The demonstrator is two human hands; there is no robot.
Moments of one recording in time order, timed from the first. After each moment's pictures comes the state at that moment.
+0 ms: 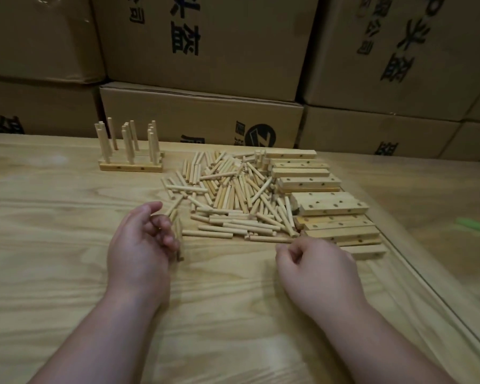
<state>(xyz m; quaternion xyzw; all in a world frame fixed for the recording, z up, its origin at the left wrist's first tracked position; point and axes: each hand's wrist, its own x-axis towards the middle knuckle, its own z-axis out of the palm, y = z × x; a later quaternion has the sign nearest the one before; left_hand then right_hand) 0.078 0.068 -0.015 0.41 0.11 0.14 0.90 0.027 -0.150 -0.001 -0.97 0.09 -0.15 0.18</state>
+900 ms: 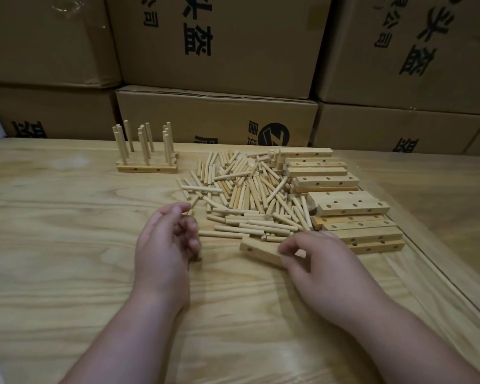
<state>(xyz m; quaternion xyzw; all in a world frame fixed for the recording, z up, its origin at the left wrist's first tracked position) 0.075 0.067 -0.021 0.47 0.07 0.15 0.87 0.031 -0.151 0.001 -0.97 -0.07 -0.11 0.23</state>
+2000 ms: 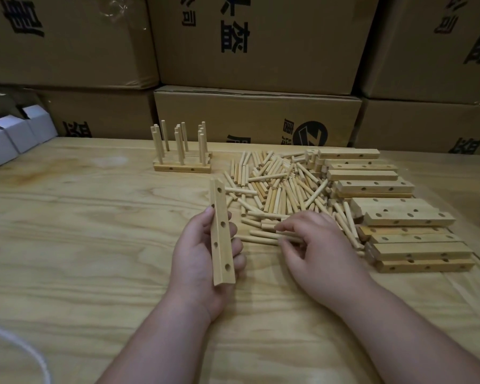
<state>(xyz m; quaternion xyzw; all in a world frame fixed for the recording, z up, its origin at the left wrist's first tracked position) 0.073 0.072 -0.012 0.33 0.09 -0.04 0.94 0.092 -0.110 -0.027 -0.93 -0.16 -0.20 0.26</state>
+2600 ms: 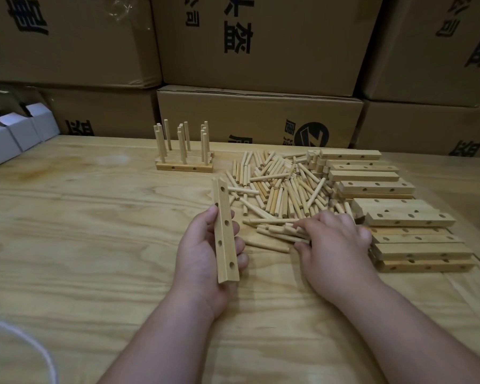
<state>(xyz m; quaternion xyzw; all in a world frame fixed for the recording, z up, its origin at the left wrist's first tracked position) 0.071 0.073 -0.011 0.34 0.11 -0.04 0.93 0.097 -0.113 -0.029 -0.98 -0.04 -0.17 0.10</state>
